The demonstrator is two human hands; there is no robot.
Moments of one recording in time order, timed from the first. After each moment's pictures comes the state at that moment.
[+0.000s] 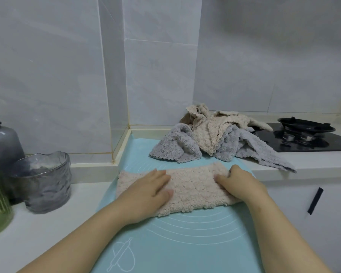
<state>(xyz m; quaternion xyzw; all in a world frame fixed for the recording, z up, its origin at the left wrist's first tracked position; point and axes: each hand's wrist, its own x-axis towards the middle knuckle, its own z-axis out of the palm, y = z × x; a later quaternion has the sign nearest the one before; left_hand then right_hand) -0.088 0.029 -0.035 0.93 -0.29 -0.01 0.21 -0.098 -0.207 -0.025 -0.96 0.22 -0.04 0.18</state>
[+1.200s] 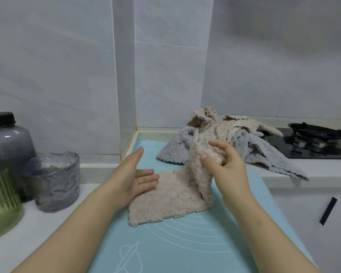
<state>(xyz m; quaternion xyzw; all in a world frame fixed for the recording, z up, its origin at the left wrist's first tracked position) -0.068 0.046 -0.009 0.58 0.02 -0.11 0.81 -0.114 -0.138 -0.003 -0.70 -0.03 -0.28 0.65</state>
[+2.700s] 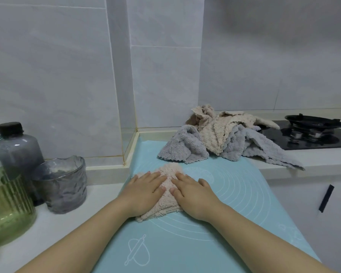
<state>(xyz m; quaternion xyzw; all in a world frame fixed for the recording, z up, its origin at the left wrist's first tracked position) -0.068 0.046 -0.040 0.97 -0.23 -0.04 0.07 -0.106 -0.108 -0.041 -0.99 -0.09 0.02 0.14</state>
